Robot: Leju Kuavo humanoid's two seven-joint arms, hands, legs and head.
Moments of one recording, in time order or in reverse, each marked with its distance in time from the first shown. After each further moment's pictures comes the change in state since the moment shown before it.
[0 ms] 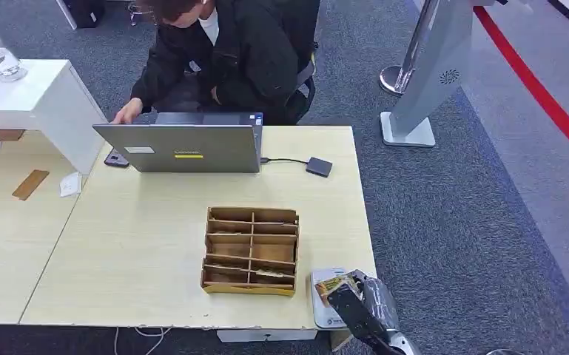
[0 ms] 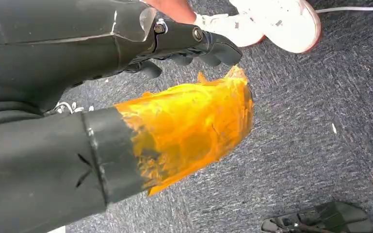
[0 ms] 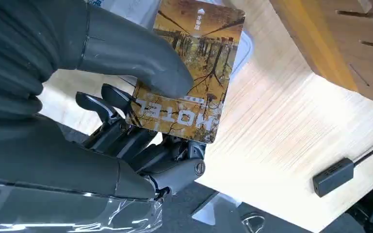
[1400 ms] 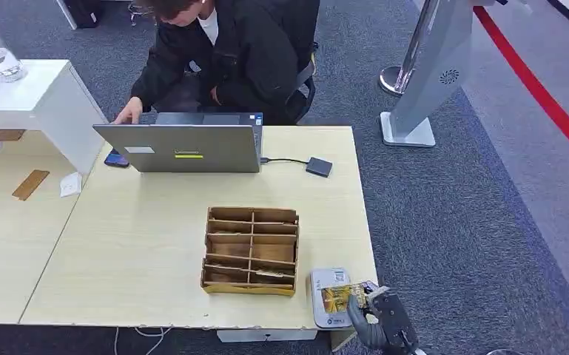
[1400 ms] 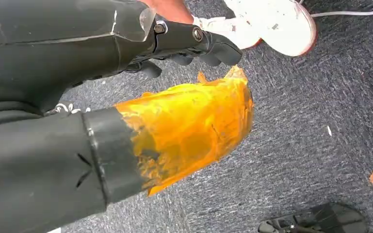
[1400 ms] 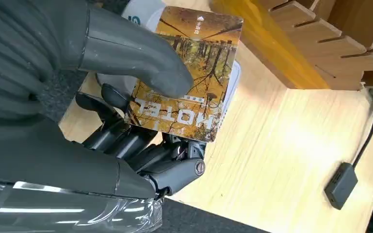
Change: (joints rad) left arm -0.001 0.002 -0.007 0.000 0.008 0.008 -0.013; right arm 0.096 -0.036 -0.063 -0.066 -0.459 0.092 -0.199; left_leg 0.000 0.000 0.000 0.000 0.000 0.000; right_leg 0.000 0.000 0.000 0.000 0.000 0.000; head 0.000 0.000
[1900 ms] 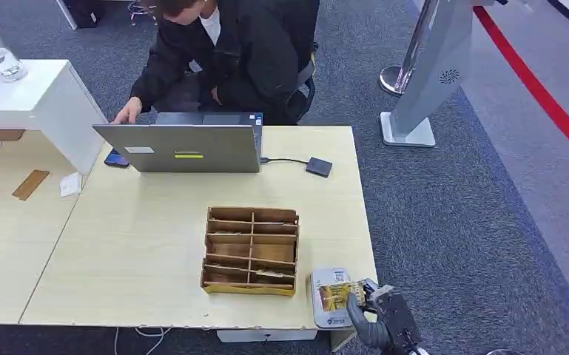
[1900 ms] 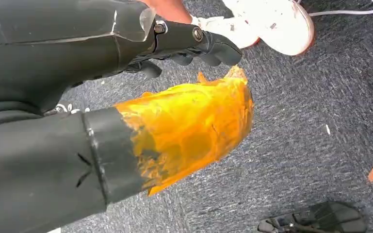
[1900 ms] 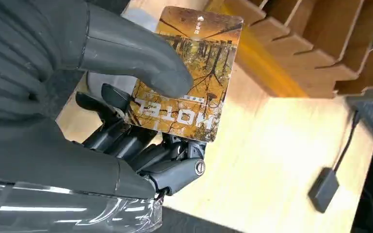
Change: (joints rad) left arm -0.002 0.000 -0.001 0.000 -0.002 -0.005 0.000; right arm 0.002 -0.008 0.000 -0.026 -0.030 0.021 -0.012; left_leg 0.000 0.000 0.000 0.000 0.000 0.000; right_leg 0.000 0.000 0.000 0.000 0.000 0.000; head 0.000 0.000
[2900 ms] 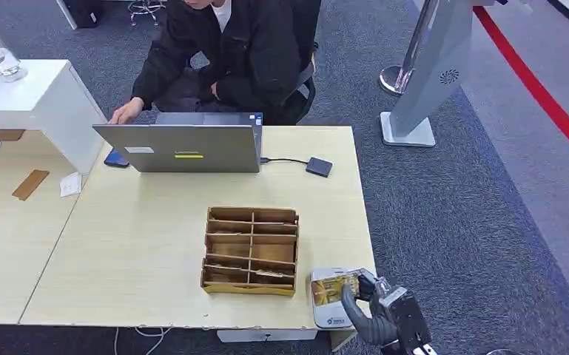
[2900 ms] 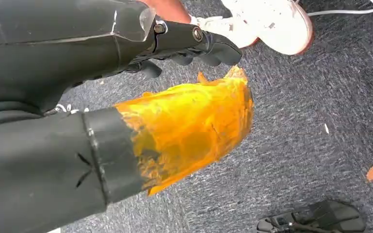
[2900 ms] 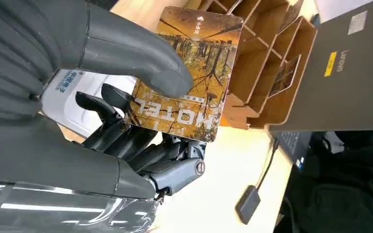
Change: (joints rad) left arm -0.001 0.000 -0.008 0.000 0.005 -0.005 0.000; right arm 0.000 -0.021 0.006 -0.109 -0.066 0.124 -0.106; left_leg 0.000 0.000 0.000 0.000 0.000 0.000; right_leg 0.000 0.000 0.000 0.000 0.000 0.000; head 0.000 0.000
